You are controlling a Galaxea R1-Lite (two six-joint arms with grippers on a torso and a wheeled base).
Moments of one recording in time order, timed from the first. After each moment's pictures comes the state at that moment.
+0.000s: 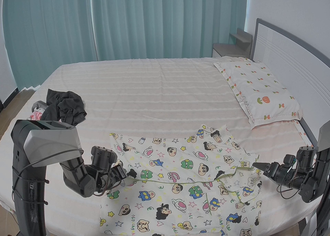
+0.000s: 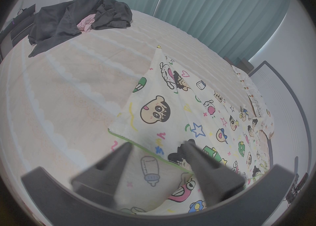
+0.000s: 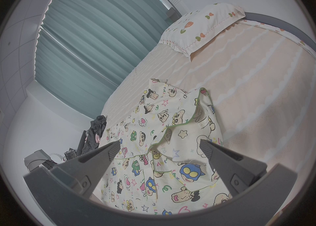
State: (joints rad) left arm -0.33 2.37 -0.68 -0.88 0.15 -0.75; right arm -0.05 2.15 -0.05 -1.55 0.41 0.59
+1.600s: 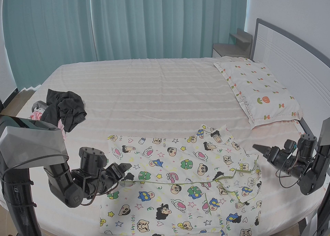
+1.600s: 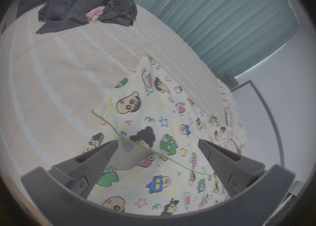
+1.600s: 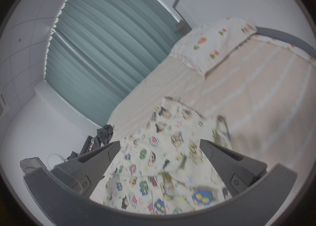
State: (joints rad) left arm -0.37 2.19 -0.43 -1.12 0.02 -0.95; right arm -0.02 2.09 -0.24 -1.53 0.38 0.62
